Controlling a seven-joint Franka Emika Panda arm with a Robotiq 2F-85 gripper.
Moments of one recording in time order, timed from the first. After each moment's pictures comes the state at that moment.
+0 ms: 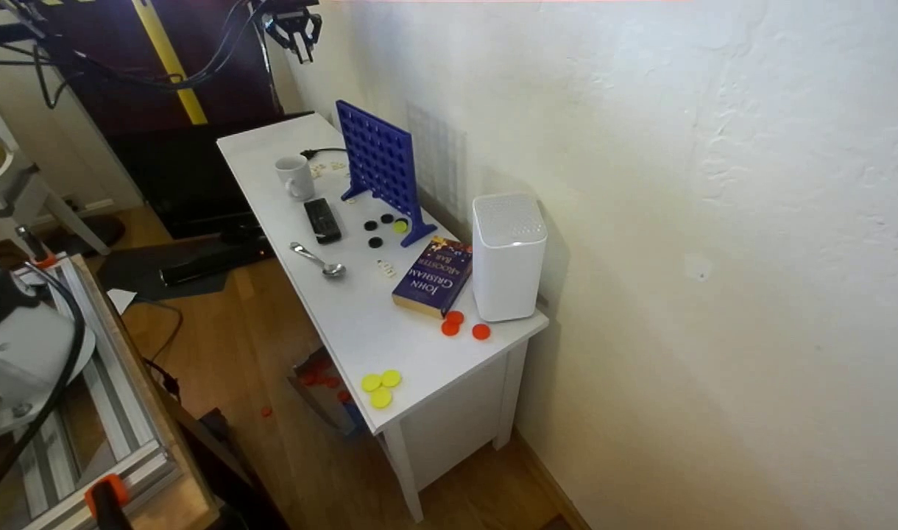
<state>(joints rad) 0.36 0.89 0.28 -1.11 -0.25 2.22 -0.38</state>
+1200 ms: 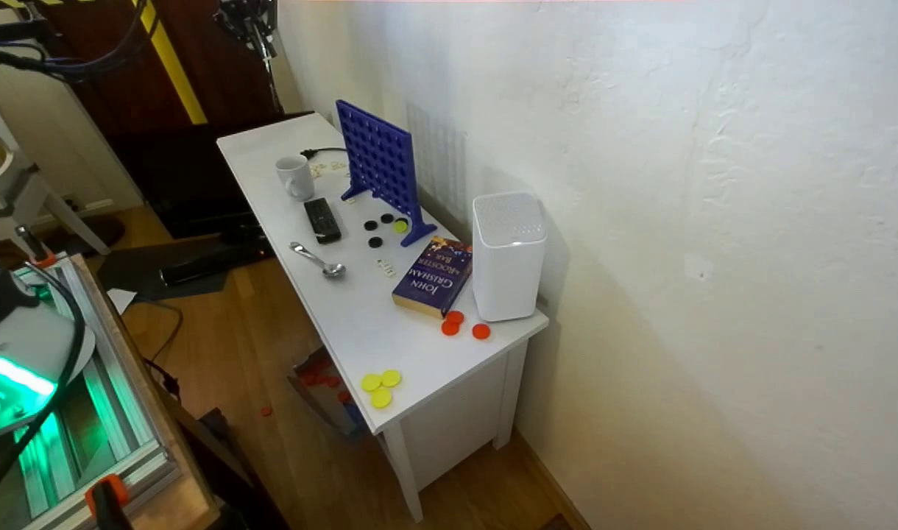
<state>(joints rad) 0.45 0.43 0.19 -1.65 -0.41 1.97 -0.06</state>
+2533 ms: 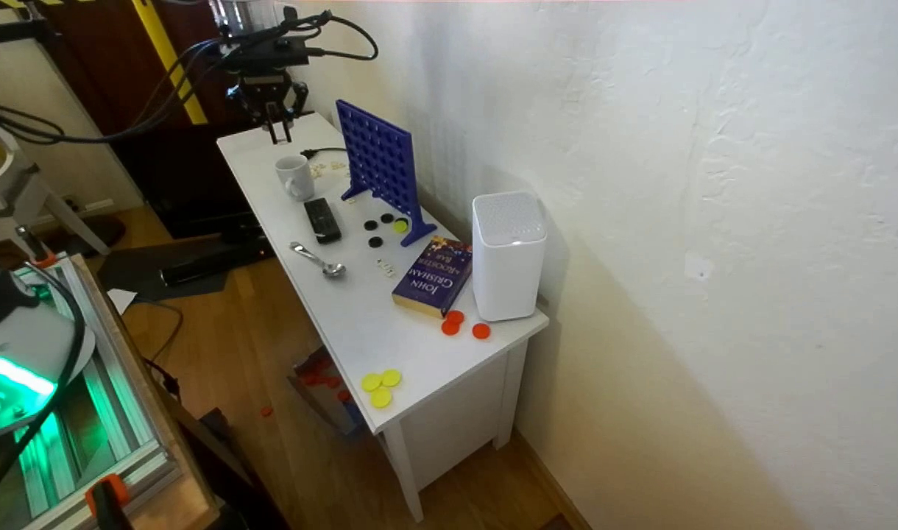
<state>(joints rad) 0.03 0.05 0.22 -2.46 0.04 2.52 -0.90</state>
